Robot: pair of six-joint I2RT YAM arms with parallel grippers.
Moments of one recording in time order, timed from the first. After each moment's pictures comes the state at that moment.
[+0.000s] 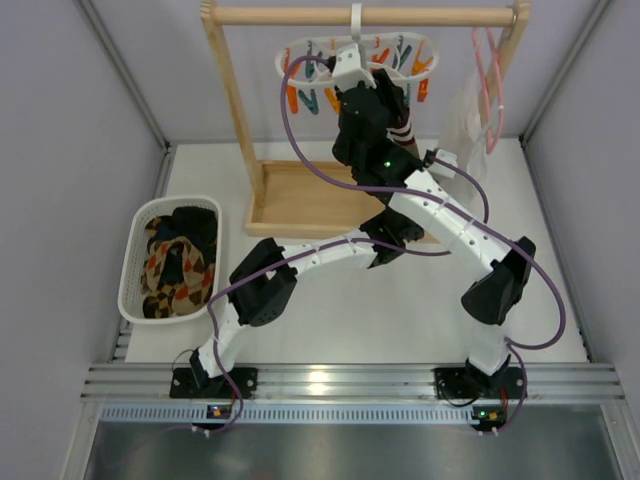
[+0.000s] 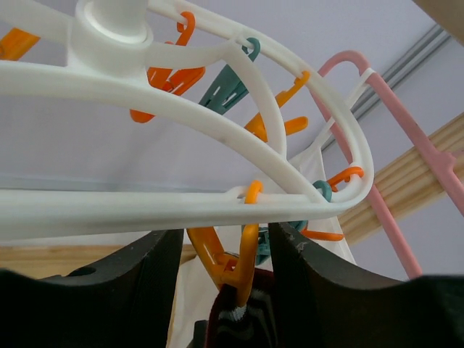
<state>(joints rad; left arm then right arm) -1.06 2.18 1.80 0.59 -0.85 0.44 0.82 1.87 2.06 -0.08 1.13 -0.61</state>
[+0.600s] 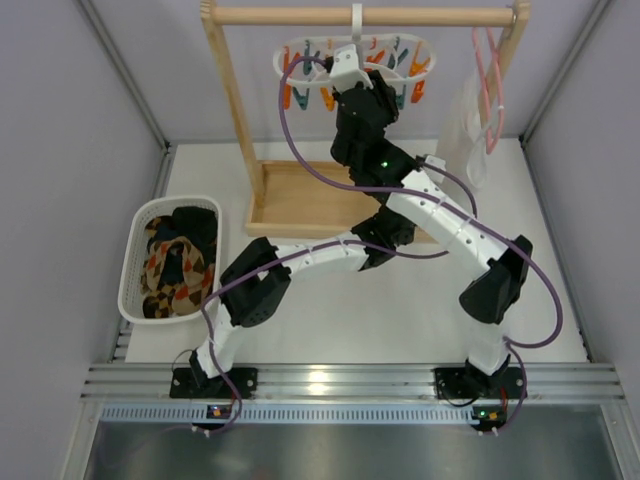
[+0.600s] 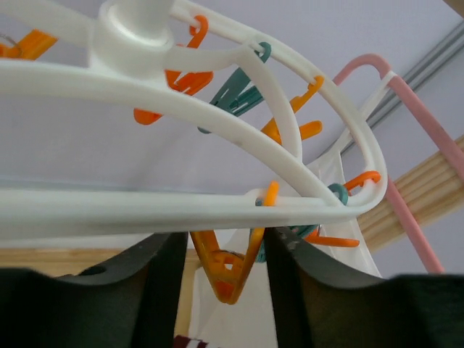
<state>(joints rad) -1.04 2.14 1.71 0.57 -0.83 0.38 0.82 1.89 2.06 -0.02 1.11 -0.61</state>
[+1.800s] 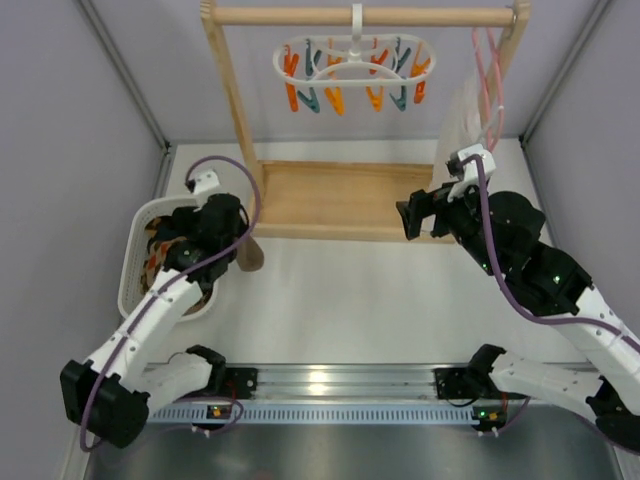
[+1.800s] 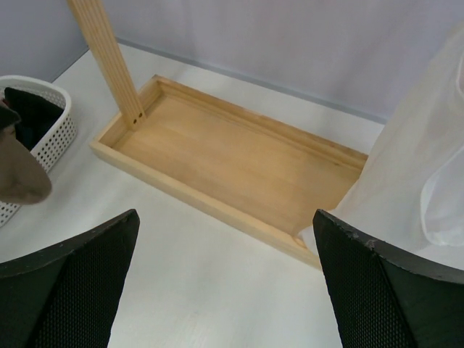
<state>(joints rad) -0.45 1.04 0.91 -0.37 -0.56 -0.53 0.82 0.91 1.29 -0.53 0.38 0.05</state>
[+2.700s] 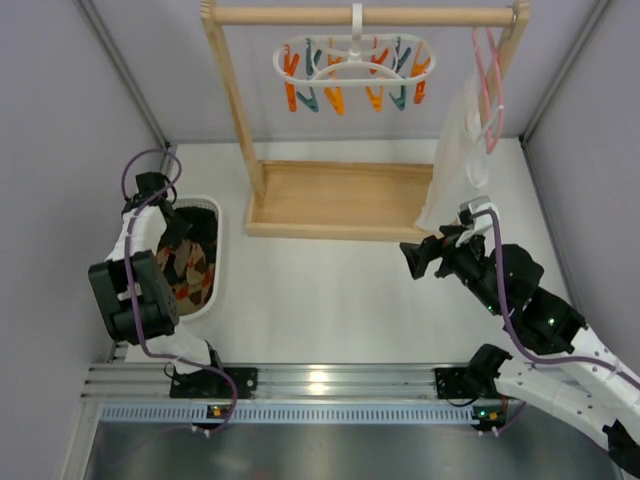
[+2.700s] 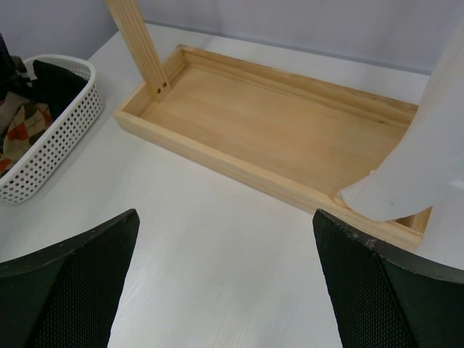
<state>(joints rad) 0.30 1.56 1.19 -0.61 -0.16 -0.51 0.82 0.59 0.84 -0.38 0.31 0.18</state>
